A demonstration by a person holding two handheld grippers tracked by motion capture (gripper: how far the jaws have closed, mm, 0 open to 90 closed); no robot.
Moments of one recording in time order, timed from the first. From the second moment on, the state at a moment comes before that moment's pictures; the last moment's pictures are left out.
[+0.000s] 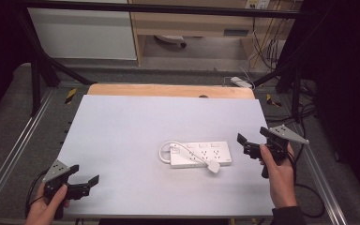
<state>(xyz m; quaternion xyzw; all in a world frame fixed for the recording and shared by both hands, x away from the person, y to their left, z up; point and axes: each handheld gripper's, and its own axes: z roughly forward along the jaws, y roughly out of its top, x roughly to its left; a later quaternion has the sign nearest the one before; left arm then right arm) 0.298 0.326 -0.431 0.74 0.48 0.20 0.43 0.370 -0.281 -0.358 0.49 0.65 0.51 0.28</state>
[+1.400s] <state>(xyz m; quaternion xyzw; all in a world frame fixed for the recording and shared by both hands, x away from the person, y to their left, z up) 0.297 0.326 -0.431 0.74 0.48 0.20 0.43 0.322 -0.316 -0.402 0.51 0.65 0.49 0.28</state>
